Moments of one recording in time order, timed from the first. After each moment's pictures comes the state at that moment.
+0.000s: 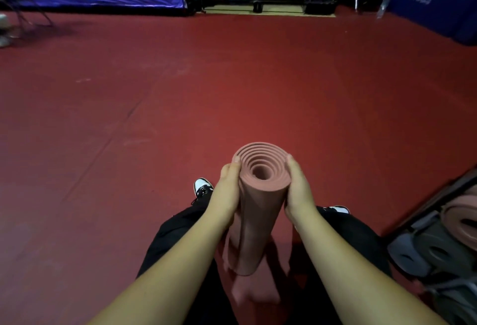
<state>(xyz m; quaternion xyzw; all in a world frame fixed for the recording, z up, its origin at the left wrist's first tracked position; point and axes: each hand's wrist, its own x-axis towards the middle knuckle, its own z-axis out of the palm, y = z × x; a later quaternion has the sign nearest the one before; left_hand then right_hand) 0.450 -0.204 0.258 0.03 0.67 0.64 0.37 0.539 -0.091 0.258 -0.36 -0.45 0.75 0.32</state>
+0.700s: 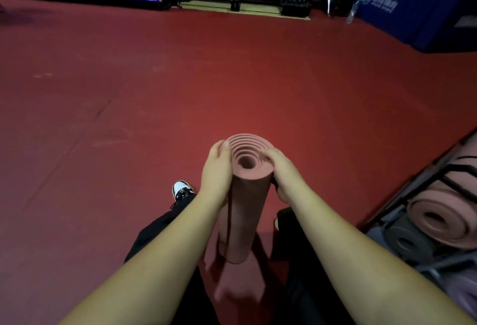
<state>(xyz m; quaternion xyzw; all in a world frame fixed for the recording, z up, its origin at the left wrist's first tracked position) 0.444 -0.171 0.312 0.11 0.73 0.62 0.27 0.527 -0.062 0.294 -0.41 -0.55 0.70 0.20</state>
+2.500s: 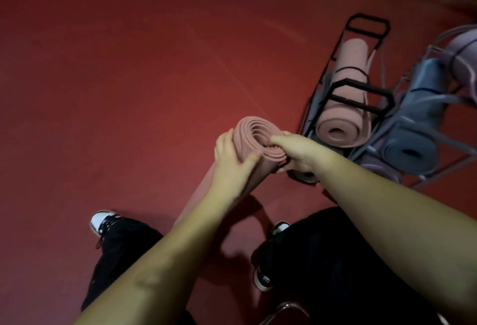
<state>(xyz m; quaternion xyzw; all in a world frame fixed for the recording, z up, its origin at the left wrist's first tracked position) 0.548 -0.047 0.246 0.52 0.66 0.43 0.33 0.693 0.048 0.264 -0.61 -0.47 0.61 0.18</state>
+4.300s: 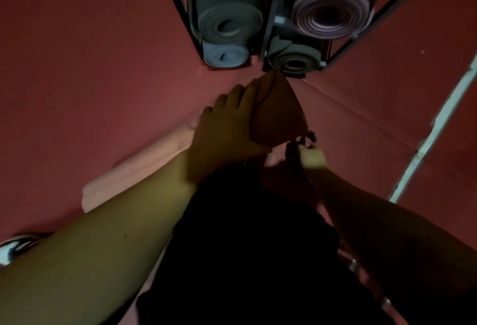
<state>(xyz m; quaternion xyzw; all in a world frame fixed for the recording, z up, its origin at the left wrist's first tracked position) 0.785 0.064 0.030 0.84 0.45 -0.07 0.28 0.976 -0.047 -0.119 -0.84 -0.05 0.50 0.23</state>
